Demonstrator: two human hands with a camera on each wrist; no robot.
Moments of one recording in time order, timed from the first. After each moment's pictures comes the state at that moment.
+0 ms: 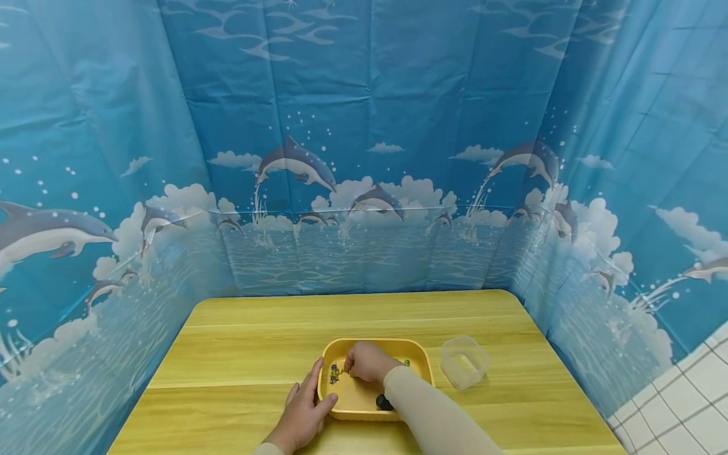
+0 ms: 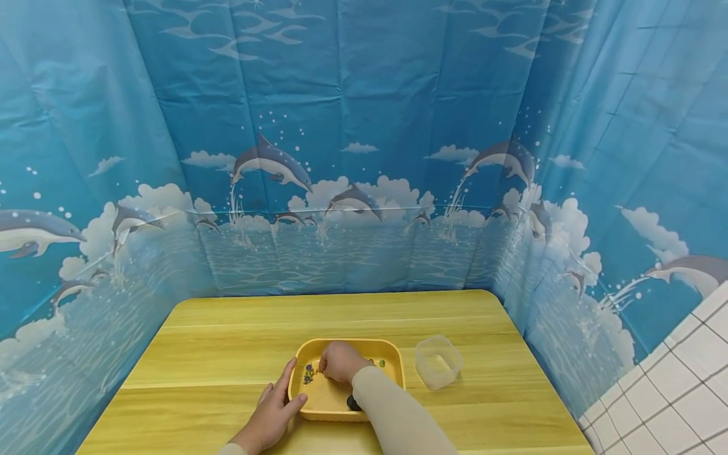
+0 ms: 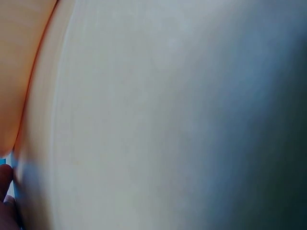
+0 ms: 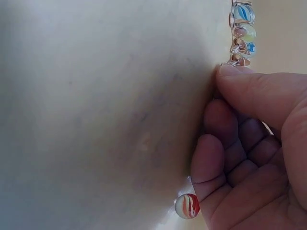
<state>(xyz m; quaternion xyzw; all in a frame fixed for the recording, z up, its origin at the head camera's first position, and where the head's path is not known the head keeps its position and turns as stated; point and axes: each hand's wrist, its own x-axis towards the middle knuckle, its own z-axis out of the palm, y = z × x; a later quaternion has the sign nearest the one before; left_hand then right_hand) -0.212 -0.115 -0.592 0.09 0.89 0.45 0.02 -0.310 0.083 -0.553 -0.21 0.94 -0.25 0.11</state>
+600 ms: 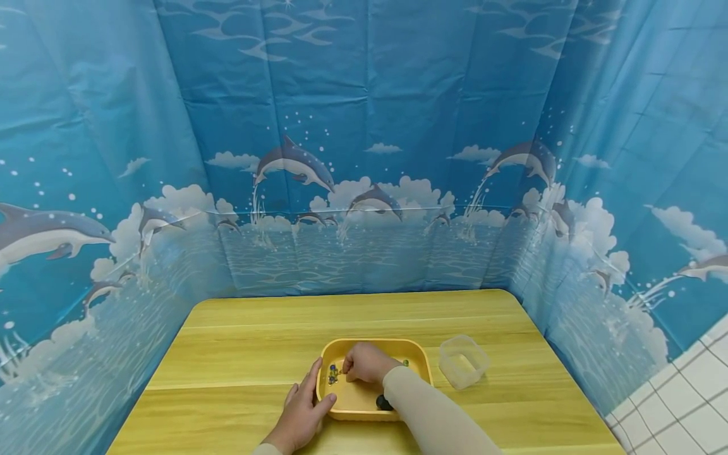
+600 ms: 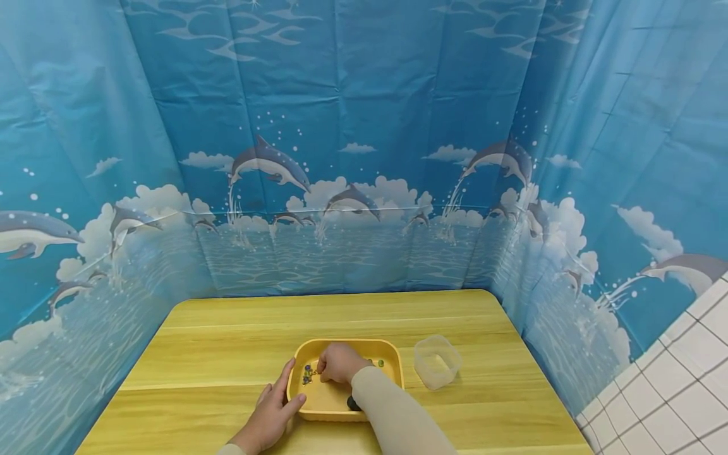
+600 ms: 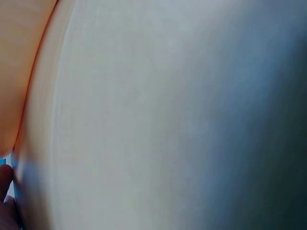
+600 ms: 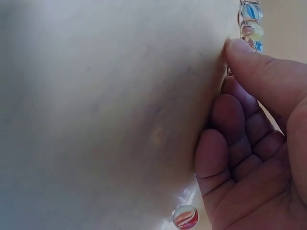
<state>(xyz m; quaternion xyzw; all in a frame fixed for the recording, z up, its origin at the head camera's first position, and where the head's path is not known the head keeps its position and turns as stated) -0.210 -0.115 -0.593 0.09 0.89 0.45 0.02 -0.309 0.086 -0.555 -0.22 0.93 -0.26 0.13</state>
